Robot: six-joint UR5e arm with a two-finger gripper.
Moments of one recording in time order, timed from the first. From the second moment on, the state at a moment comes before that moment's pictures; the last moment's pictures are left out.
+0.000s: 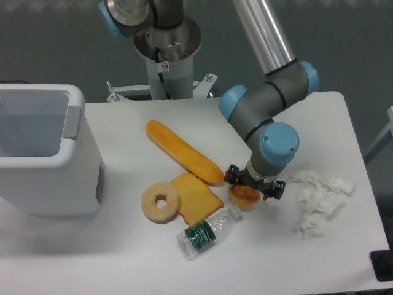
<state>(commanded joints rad) 2.61 -2.14 -1.61 -1.05 1.54 0.92</state>
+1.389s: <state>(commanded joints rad) 2.64 -2.01 -1.45 -1.08 1.59 0.91</state>
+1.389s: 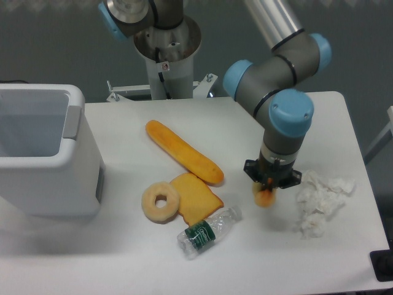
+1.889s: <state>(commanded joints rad) 2.63 -1.99 -1.35 -1.24 1.66 0.98</state>
